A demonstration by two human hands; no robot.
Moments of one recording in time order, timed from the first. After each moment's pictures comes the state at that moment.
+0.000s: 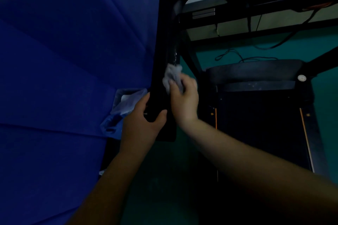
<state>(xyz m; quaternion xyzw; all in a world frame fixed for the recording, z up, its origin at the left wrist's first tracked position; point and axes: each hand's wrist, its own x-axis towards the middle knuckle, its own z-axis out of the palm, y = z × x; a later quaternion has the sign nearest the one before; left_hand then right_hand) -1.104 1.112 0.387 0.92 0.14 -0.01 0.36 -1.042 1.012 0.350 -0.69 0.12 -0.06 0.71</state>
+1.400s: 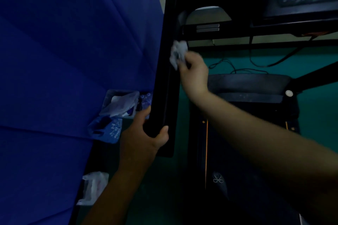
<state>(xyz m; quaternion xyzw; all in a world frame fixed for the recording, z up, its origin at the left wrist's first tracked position) -1.101 1.118 0.375 0.90 0.18 -0.01 0.41 -0.929 0.989 0.335 -0.80 0.04 -0.11 0.59</state>
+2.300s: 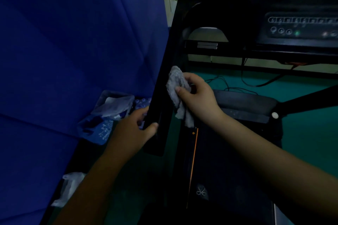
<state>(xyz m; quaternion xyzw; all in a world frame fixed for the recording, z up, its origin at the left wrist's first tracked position) -1.093 1.124 0.402 0.89 0.18 -0.09 0.40 -0.992 0.947 0.386 -0.78 -0.10 0.04 0.61</state>
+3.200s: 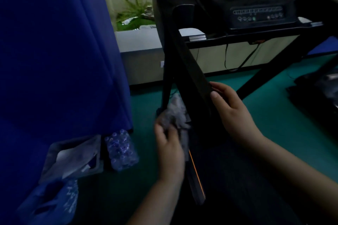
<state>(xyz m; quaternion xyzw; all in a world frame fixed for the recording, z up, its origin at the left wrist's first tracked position) -1.099 1.195 0.276 0.62 0.10 -0.01 0.78 -1.097 1.062 0.342 -0.78 0.12 -0.17 0.59</state>
